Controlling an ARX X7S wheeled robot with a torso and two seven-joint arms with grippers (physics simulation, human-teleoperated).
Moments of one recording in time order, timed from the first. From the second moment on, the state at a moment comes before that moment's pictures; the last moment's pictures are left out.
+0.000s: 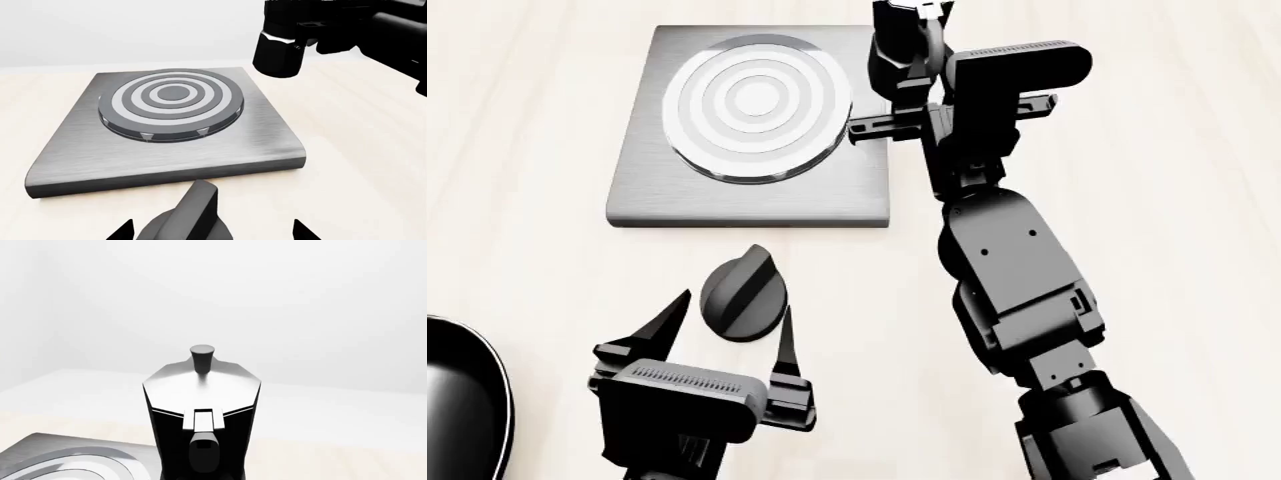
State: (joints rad) left arm -0.07 -0.41 0.39 0.68 -0.33 -0.39 -0.42; right arm 0.99 0.09 -0.43 0.29 0.26 0.14 0.24
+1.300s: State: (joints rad) left arm -0.06 -0.42 0.39 0.69 -0.36 -0.38 -0.44; right arm 1.47 0.00 -1.53 0.82 1.13 -0.38 0.36
